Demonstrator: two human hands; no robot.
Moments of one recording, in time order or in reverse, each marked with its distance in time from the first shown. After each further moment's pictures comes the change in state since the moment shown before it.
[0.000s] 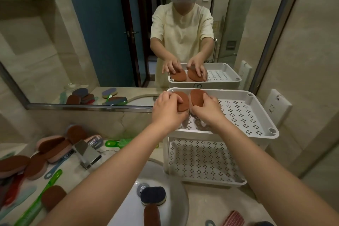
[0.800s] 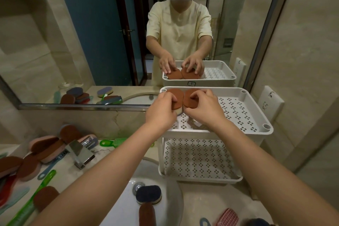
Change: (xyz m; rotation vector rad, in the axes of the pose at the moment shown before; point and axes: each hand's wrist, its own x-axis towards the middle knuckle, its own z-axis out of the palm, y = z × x) left_hand -0.004 0.007 0.001 -0.022 -0.021 -0.024; right_hand -0.004 0.009 -0.012 -0.161 0.092 -0.222
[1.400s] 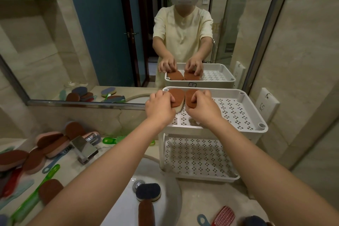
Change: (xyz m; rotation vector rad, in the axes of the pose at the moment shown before) left_hand -0.003 0.003 -0.007 0.122 0.045 -0.067; right_hand -0.007 -0.007 0.001 -0.054 0.008 -0.019
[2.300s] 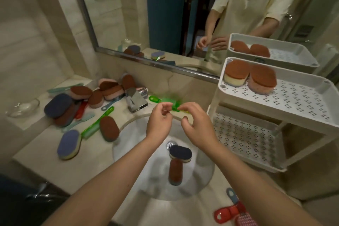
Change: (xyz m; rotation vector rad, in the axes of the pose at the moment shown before) left_hand -0.153 -0.148 0.022 -0.824 0.218 -0.461; right_hand -0.131 -0.078 0.128 0.475 -0.148 -0.560
